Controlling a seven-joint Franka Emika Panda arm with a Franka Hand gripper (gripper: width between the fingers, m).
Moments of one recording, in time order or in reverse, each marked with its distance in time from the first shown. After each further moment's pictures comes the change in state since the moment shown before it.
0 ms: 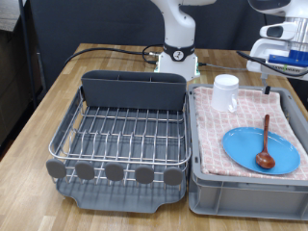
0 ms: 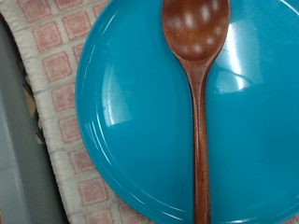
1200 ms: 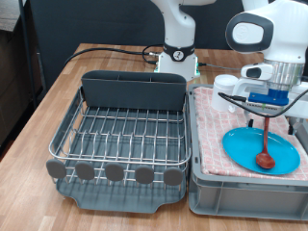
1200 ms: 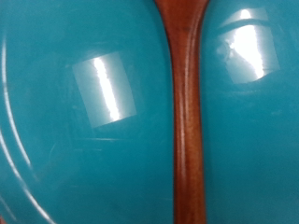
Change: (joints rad) arm 0.027 0.175 -0.106 -0.034 -0.263 0.202 0.206
